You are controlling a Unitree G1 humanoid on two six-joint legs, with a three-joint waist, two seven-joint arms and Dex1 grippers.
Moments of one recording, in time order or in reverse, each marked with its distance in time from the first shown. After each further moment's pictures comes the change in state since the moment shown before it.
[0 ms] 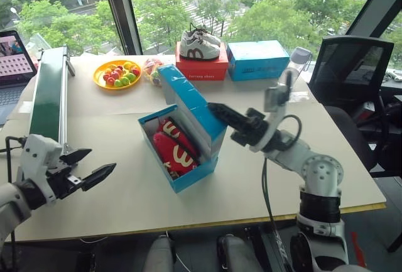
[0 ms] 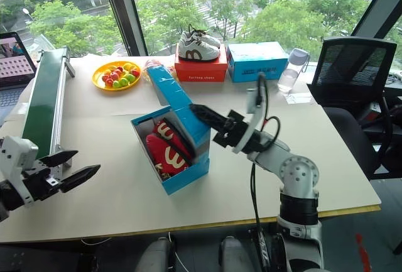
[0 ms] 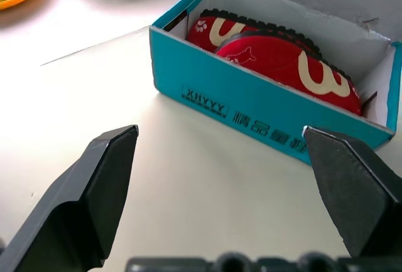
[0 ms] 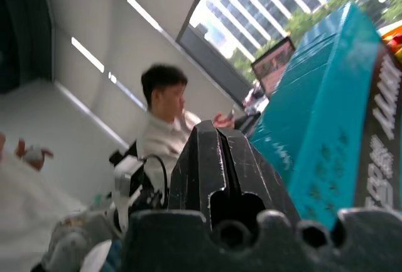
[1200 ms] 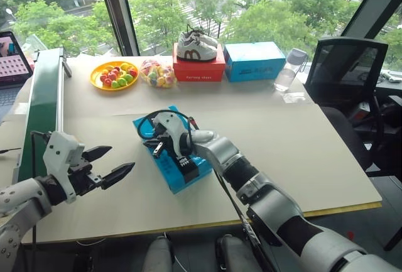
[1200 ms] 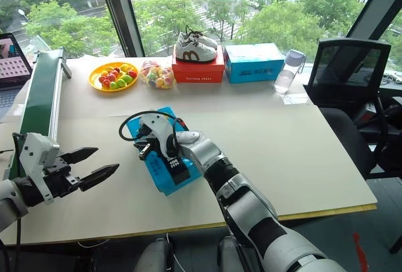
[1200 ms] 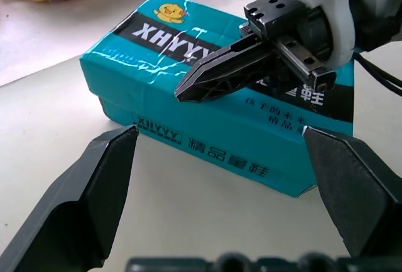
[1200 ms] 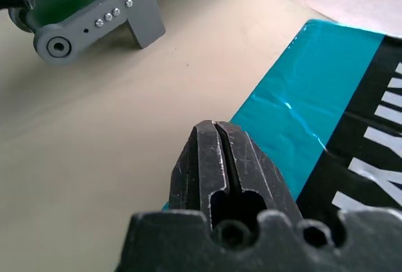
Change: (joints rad) left arm -0.080 -0.010 -0.141 -0.063 -0.040 -0.004 0.092; right arm -0.393 0.321 0.487 0.996 -0.927 -0.667 0.177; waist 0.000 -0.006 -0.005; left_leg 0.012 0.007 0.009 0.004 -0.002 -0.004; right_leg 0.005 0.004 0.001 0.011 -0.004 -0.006
